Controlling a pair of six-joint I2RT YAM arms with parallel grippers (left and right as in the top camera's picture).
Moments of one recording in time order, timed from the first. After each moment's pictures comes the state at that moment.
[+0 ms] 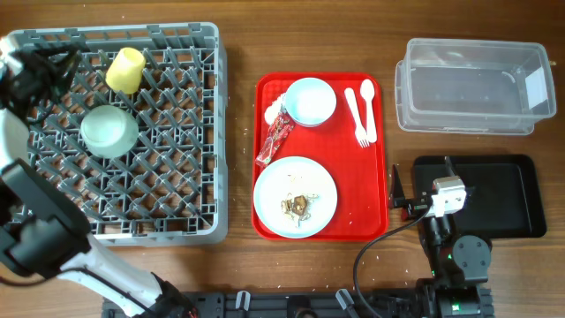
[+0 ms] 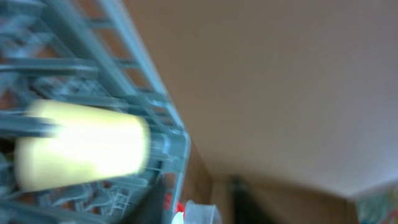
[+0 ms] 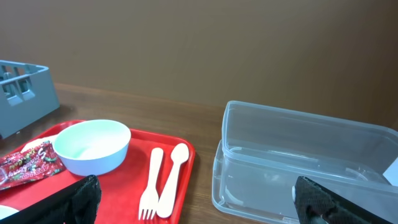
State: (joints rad) left arm 0.63 2.00 1.50 -0.17 1.12 -0.84; right arm 0.04 0.02 0.01 0.00 -0.08 -0.12
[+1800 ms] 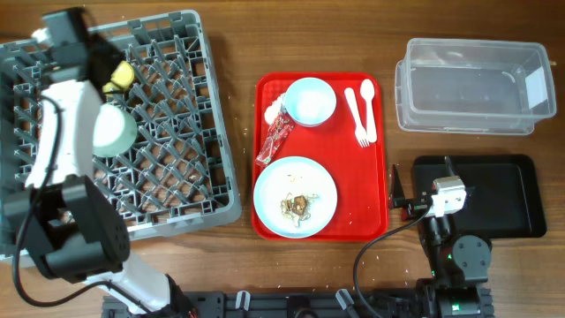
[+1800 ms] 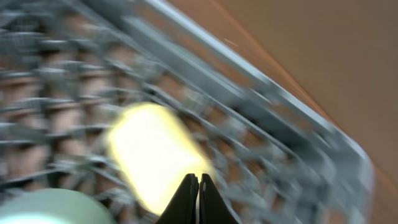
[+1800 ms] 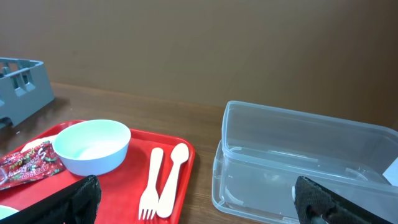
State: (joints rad) left arm 0.20 1.83 1.50 -0.47 -0.09 -0.55; right arm 0.04 0.02 0.01 0.00 -0.08 -0.12
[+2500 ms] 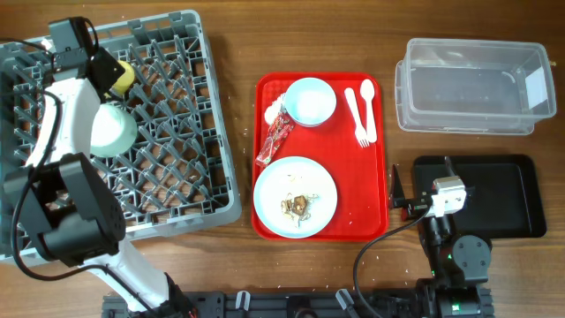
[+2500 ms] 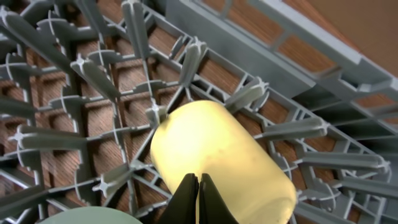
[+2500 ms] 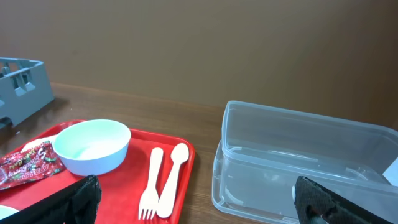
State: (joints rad) left arm 0.26 1.94 1.50 -0.47 -0.14 -0.47; right arm 0.04 0.02 0.01 0.00 -0.08 -0.12
